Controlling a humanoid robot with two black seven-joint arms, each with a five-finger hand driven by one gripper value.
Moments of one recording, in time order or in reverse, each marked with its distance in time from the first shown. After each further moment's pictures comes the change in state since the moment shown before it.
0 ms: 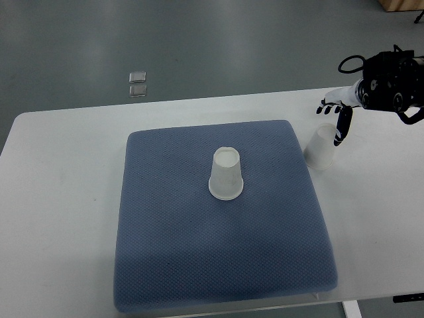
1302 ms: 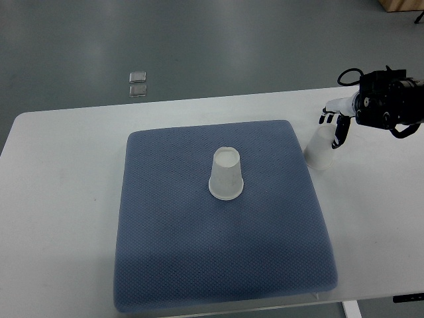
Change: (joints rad) left arm 0.005 0.000 0.000 -0.003 0.000 0.000 0.000; right arm -0.129 0.024 0.014 -0.124 0.017 -0.035 -0.019
